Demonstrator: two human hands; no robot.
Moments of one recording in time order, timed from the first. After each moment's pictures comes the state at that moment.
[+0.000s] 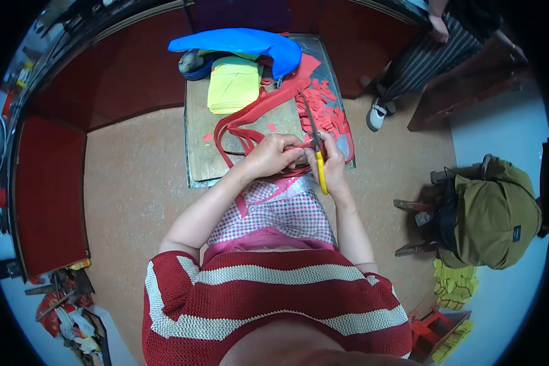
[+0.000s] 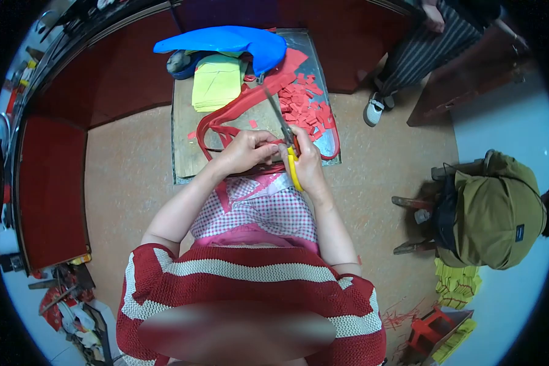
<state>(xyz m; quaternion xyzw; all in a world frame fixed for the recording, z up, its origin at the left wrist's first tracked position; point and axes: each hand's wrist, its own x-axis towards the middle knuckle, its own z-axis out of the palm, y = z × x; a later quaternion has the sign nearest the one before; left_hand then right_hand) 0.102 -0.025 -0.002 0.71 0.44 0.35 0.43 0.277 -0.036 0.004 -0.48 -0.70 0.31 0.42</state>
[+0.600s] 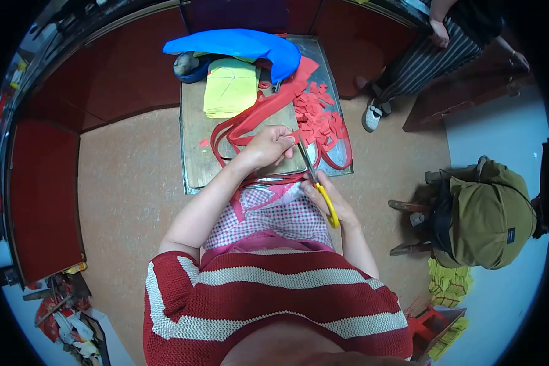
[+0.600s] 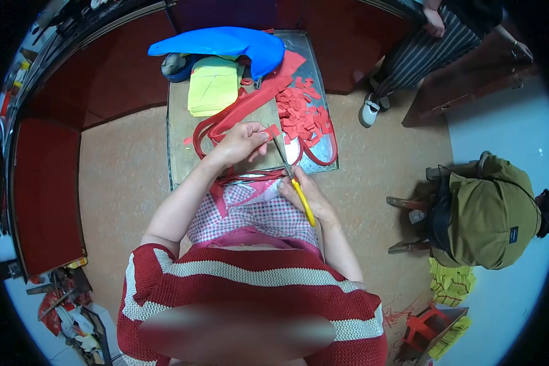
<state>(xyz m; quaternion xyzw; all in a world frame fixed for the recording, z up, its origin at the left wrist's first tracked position) 0.093 0.003 0.003 0.50 0.46 0.31 0.67 0.309 -0.073 -0.016 -0.49 -0.58 0.60 0.25</state>
